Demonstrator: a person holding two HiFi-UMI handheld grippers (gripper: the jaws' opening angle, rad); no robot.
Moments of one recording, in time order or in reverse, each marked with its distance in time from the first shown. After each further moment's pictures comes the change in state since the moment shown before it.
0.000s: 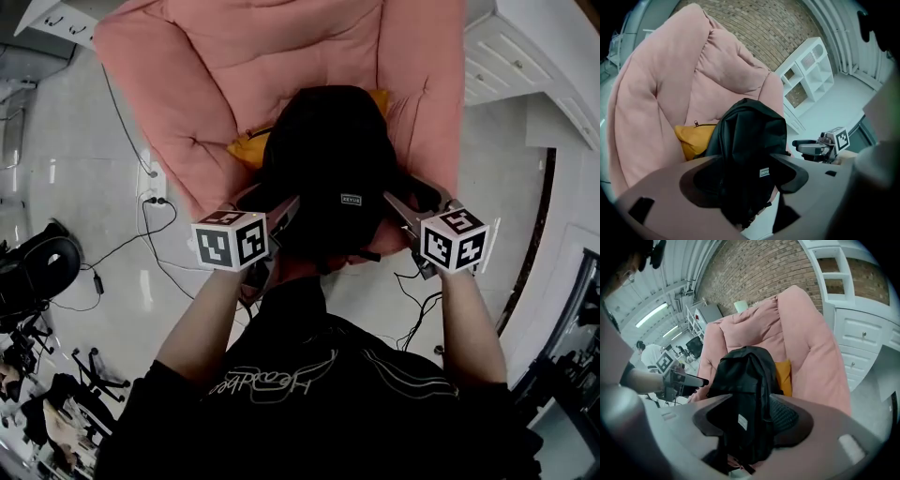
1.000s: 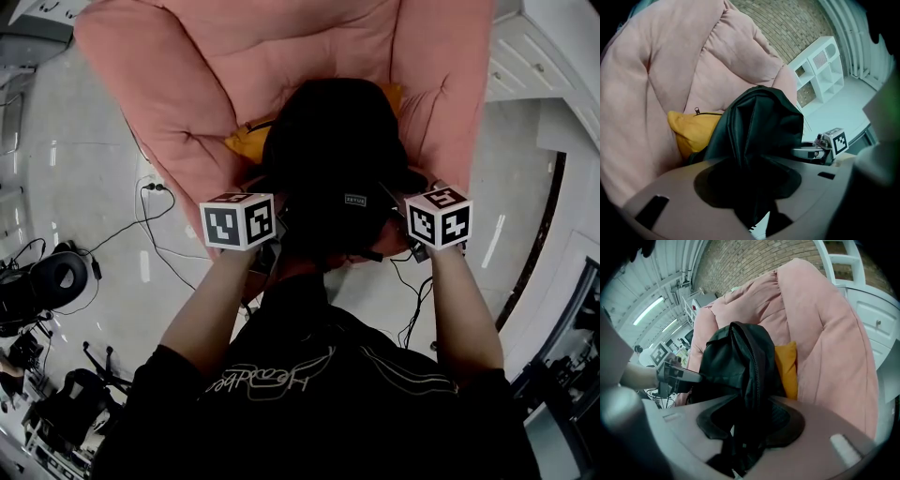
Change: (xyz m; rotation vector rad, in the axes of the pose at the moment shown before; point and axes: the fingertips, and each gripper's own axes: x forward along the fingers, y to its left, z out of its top) left arm 0.045 0.028 -0.008 -0.074 0.054 0.034; right arm 0.070 -0.025 -0.026 -0.001 0.131 0.026
